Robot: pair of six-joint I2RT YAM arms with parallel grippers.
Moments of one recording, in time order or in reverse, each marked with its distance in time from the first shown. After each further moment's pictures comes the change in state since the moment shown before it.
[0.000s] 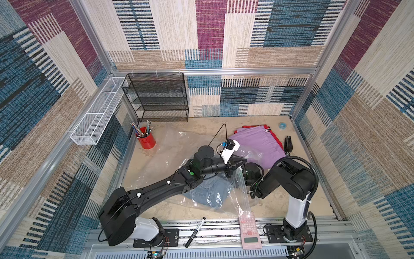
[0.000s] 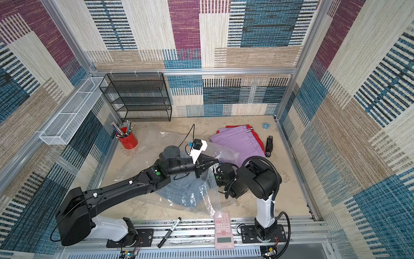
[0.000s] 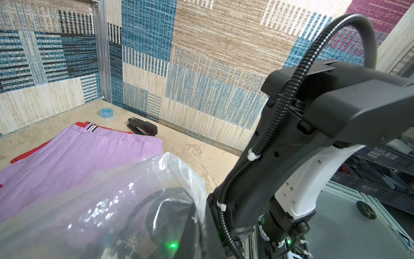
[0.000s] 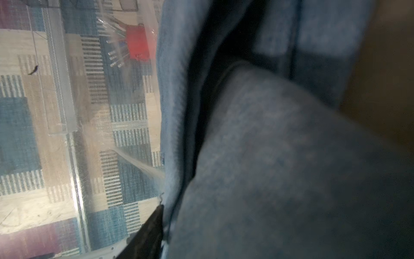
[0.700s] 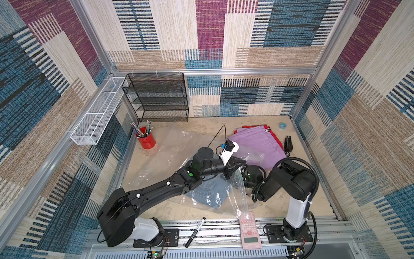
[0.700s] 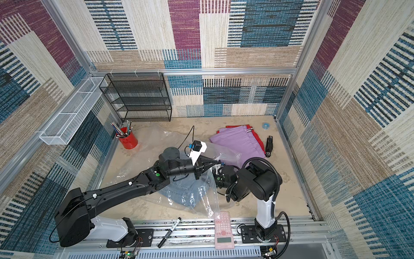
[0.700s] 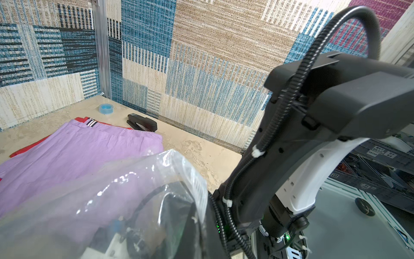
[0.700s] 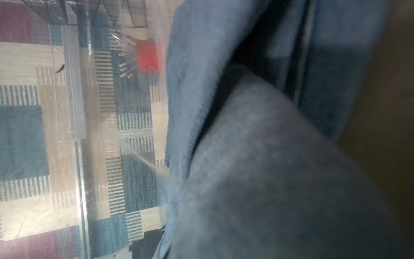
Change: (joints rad) left arm -0.001 -0.012 -0.028 0.005 -0.004 0.000; right arm 0.009 -0.086 -0.089 0.071 0.077 0.007
